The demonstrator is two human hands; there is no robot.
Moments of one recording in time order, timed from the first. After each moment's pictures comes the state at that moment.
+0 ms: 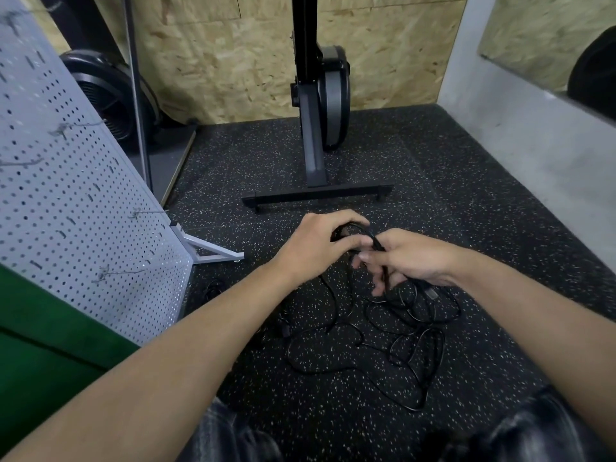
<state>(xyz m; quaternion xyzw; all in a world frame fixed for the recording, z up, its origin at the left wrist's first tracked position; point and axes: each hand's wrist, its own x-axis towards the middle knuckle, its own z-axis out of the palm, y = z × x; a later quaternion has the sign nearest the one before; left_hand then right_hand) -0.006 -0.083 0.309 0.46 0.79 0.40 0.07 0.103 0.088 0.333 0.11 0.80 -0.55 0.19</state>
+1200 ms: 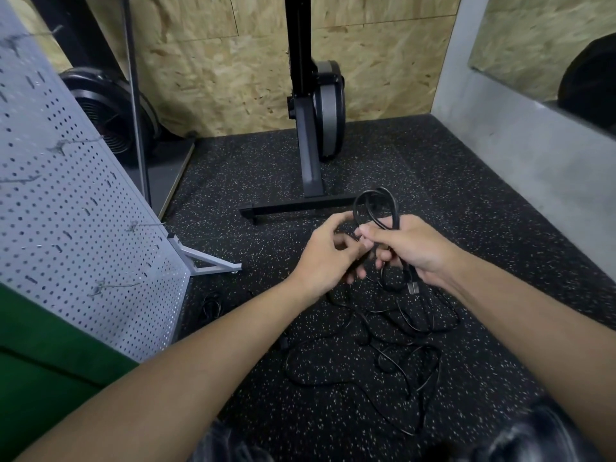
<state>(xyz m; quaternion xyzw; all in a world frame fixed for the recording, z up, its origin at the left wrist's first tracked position) 0.023 -0.057 0.309 0.28 0.70 0.61 0.24 0.096 0.094 0.338 0.20 0.73 -0.65 -0.02</state>
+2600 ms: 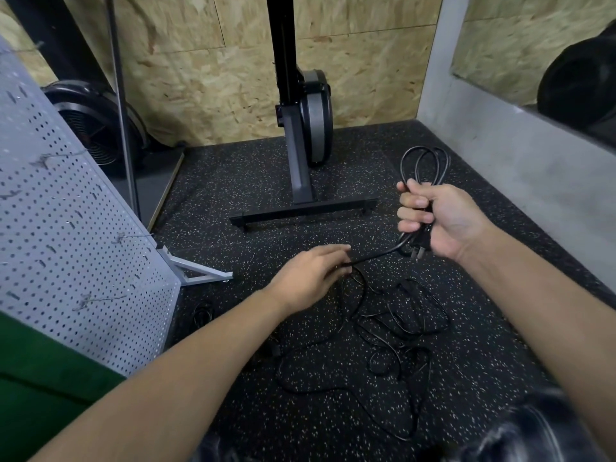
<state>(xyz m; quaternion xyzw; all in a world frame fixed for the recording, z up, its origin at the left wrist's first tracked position) -0.008 -0.067 0.268 0.56 0.80 0.21 0.01 0.107 0.140 0.376 0.21 0.47 -0.85 -0.12</state>
